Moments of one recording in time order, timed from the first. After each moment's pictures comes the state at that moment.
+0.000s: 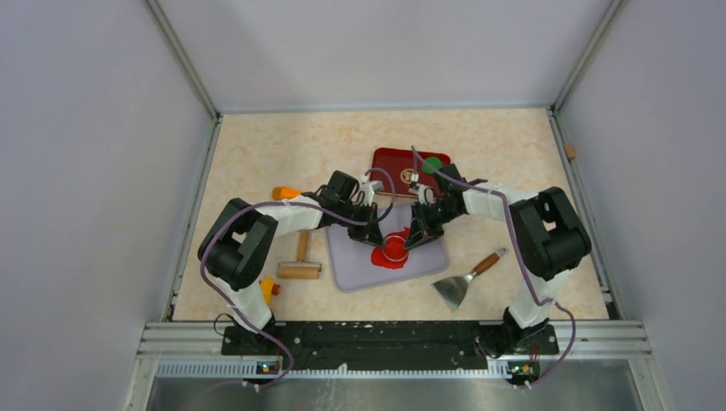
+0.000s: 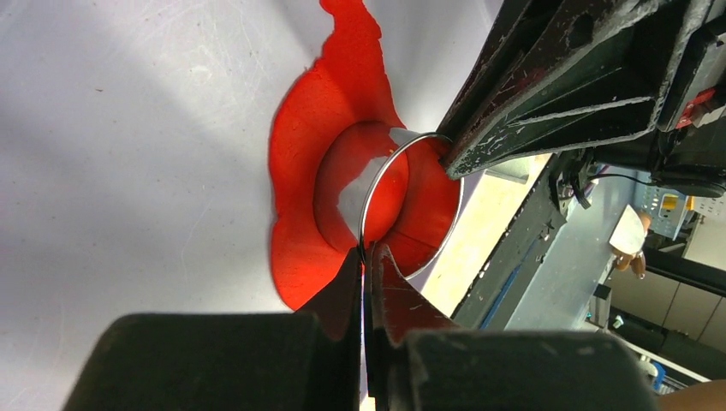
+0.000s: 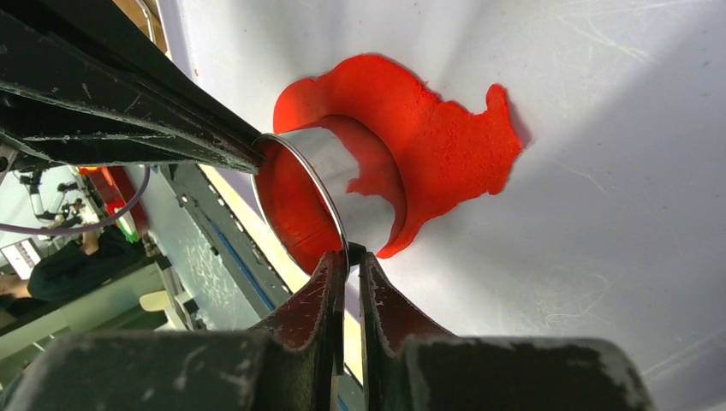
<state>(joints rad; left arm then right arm) -0.57 1.78 0.97 -0.17 0.70 -0.39 0.43 1.79 0.99 -0.45 -0.77 0.21</state>
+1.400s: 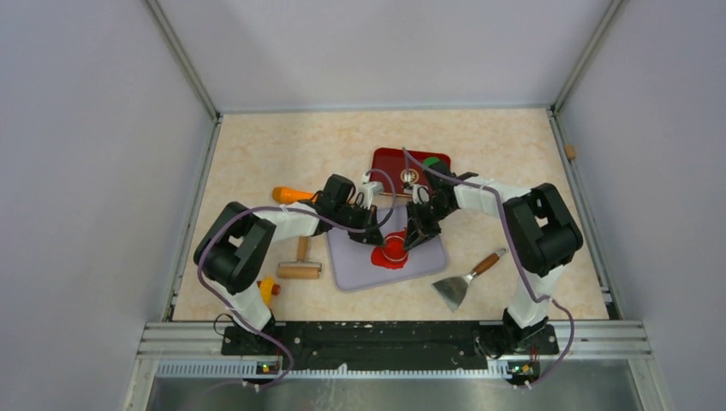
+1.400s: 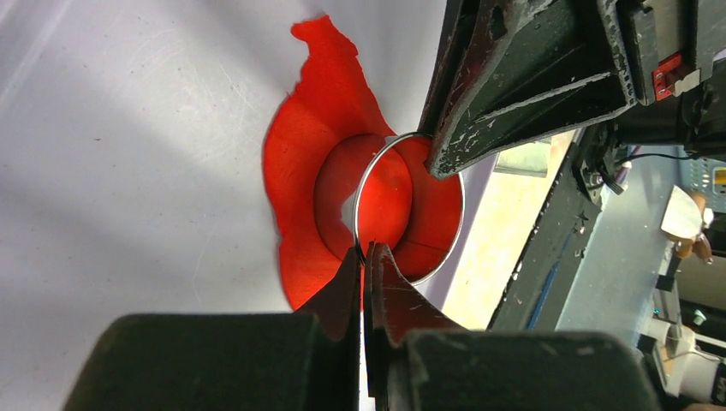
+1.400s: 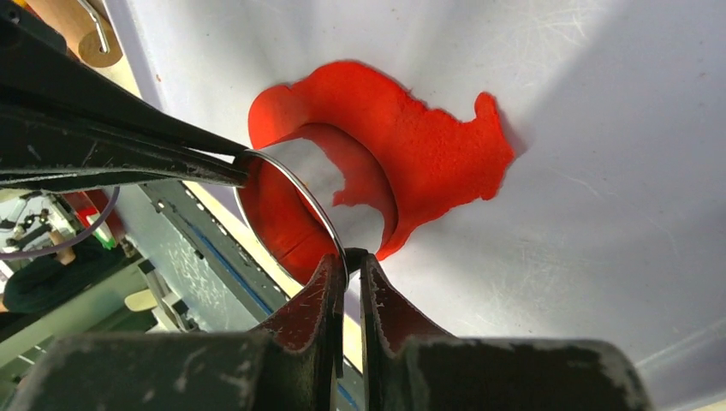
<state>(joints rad) -0.57 1.75 0.88 0.01 0.74 -0.29 0.48 1.83 1.09 -0.56 -0.66 0.22</state>
